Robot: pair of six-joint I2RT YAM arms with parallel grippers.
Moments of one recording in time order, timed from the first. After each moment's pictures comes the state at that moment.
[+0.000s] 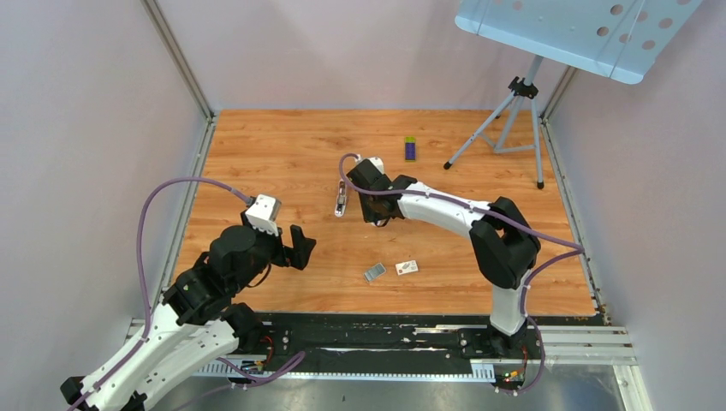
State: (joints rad) left arm -0.74 0.46 0.67 -0.58 -0.25 -0.31; right arm 0.84 1.87 1.41 -0.53 0.23 0.48
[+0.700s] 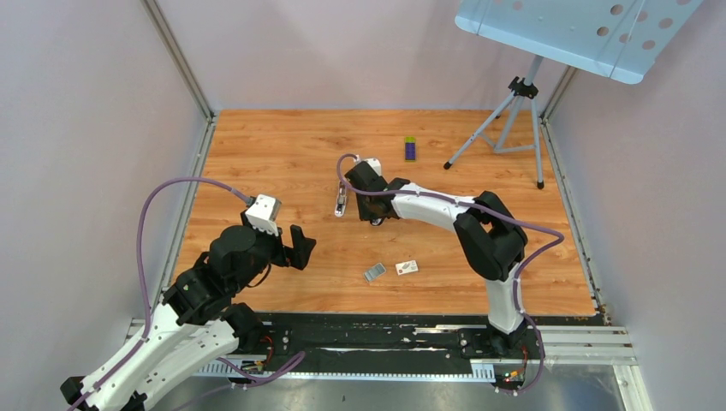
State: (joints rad) left arm -0.74 0.46 0.67 -0.58 -0.25 -0.31; right arm 0.82 1.97 1.41 -0.40 0.23 0.51
